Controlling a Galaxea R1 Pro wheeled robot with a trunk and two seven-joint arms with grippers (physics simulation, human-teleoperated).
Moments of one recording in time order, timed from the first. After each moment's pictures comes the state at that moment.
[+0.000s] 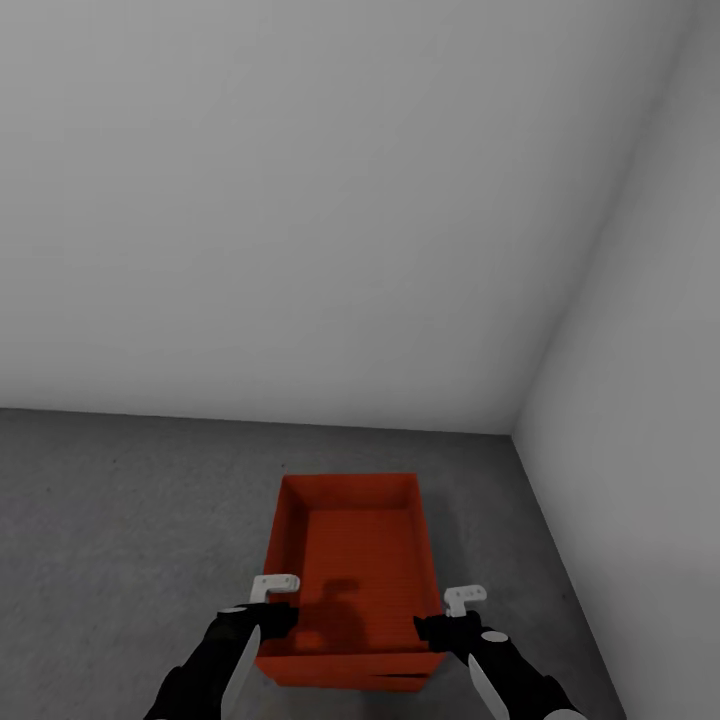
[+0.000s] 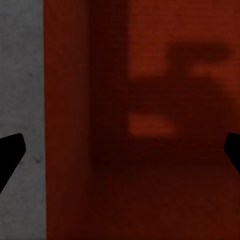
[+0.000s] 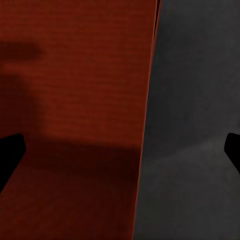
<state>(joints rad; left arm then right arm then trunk) -0.42 -0.13 0.07 -0.73 -0.07 0.45 0.04 -0.49 0.06 0.07 -0.42 0.00 0.11 0.10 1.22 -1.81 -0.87</state>
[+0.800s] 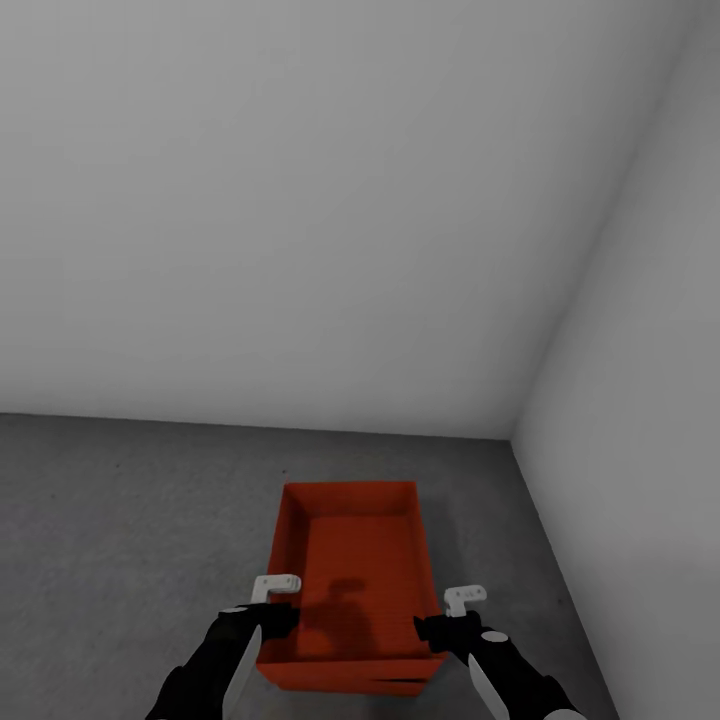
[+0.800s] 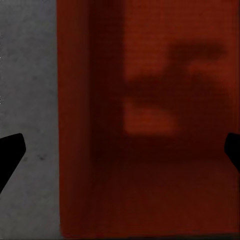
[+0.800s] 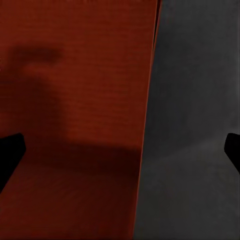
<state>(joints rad) -0.42 -0.14 0.07 -0.73 -0.07 0.46 0.04 -0.49 0.06 0.07 -0.42 0.00 0.11 0.10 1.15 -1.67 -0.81</state>
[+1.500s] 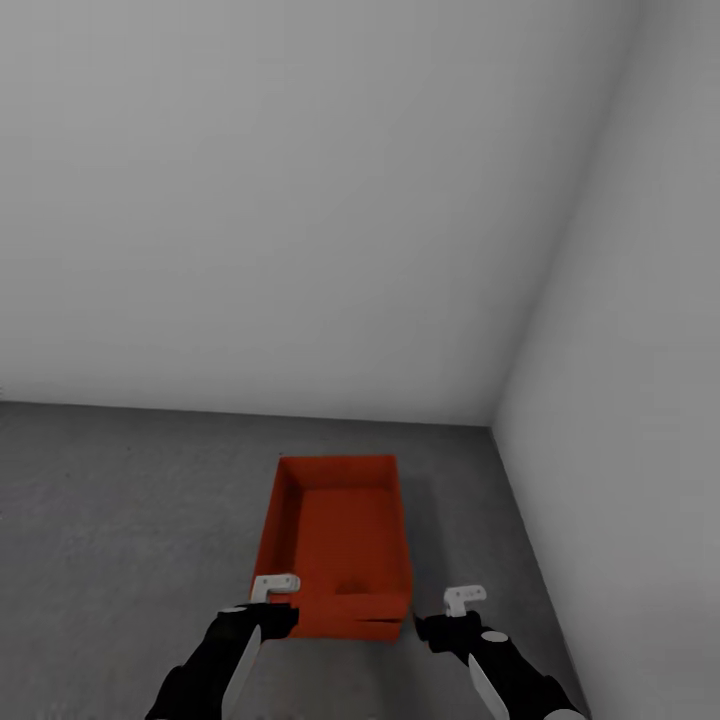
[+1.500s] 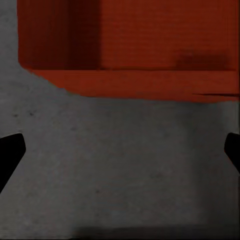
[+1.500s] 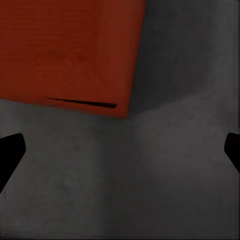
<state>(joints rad) -0.42 -0.13 0.07 -0.73 -0.07 0.46 0.04 -0.49 0.06 0.07 -0.42 0.00 0.11 0.10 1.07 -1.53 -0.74</state>
